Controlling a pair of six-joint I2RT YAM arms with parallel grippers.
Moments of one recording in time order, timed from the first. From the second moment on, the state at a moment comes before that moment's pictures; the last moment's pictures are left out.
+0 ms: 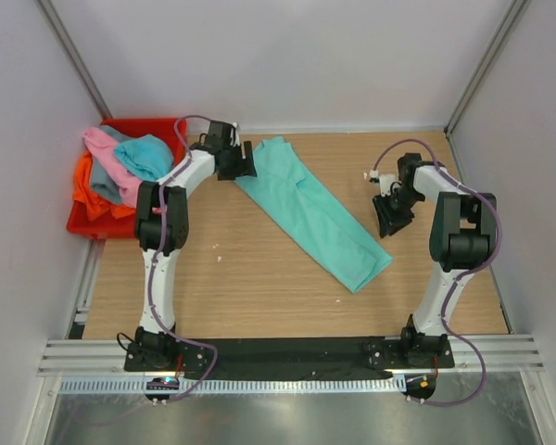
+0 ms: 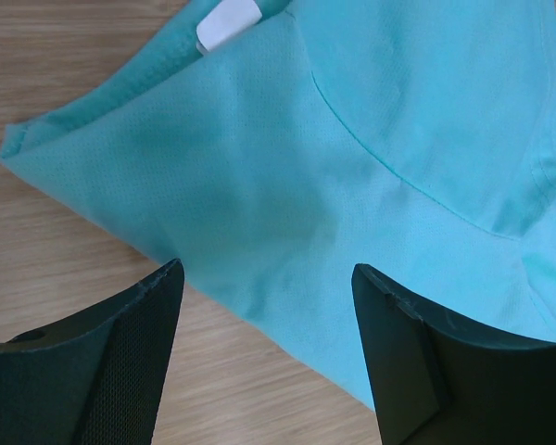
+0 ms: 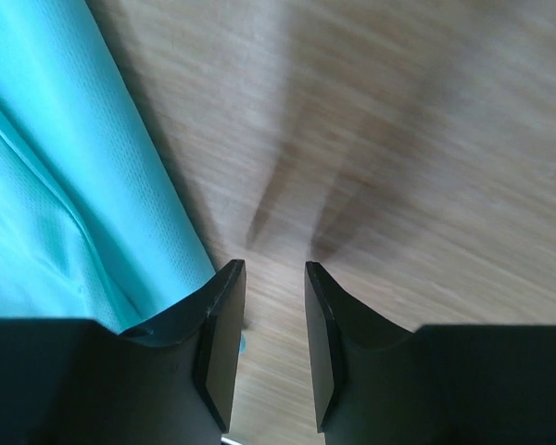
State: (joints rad) left arm -0.25 2.30 1.88 -0.46 0.18 -0.33; right arm -0.05 1.95 1.38 -0.90 -0.25 -0.41
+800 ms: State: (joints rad) left arm -0.28 2.52 2.21 -0.51 0.18 -0.26; right arm 0.17 1.89 1.21 -1.06 -0.26 -0.48
